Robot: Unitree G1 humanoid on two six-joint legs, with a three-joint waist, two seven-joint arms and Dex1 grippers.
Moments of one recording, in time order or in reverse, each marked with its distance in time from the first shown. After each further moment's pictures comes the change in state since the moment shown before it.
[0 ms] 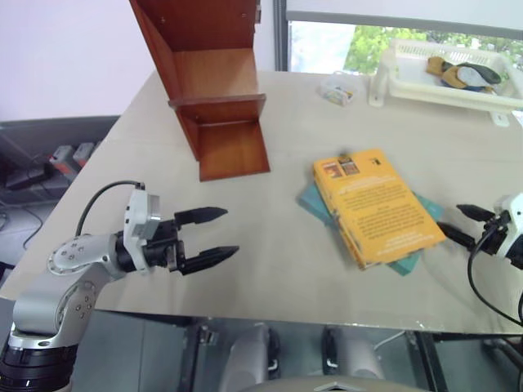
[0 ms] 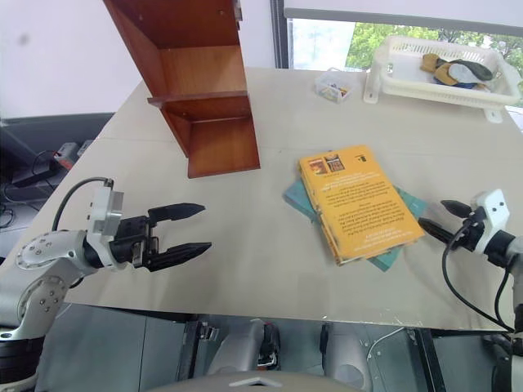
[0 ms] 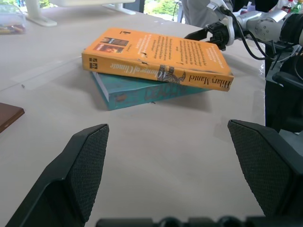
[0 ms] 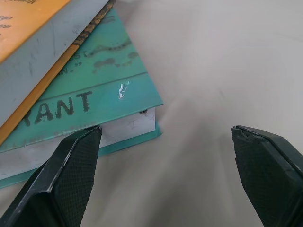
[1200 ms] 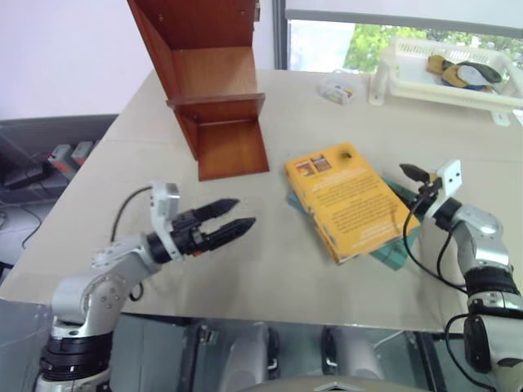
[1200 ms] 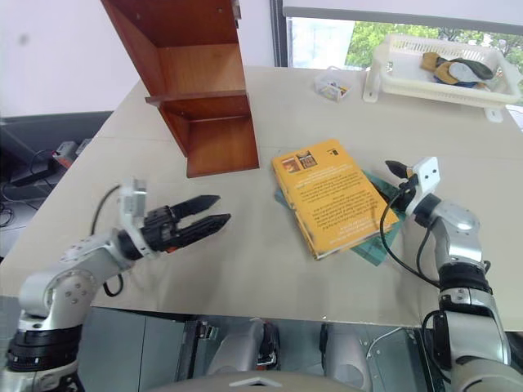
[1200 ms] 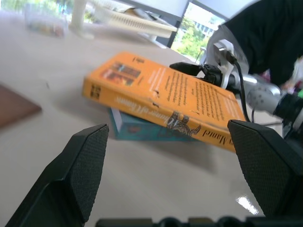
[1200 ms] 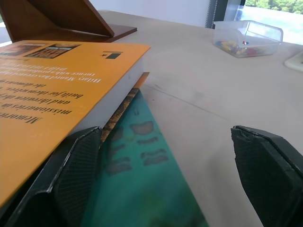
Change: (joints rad) left arm -0.109 -0.210 -0.045 0.045 -0.185 0.323 0.357; right arm -0.283 0.286 0.128 0.087 -0.038 -0.179 -0.144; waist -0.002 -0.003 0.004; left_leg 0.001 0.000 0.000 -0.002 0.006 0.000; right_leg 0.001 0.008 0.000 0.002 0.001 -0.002
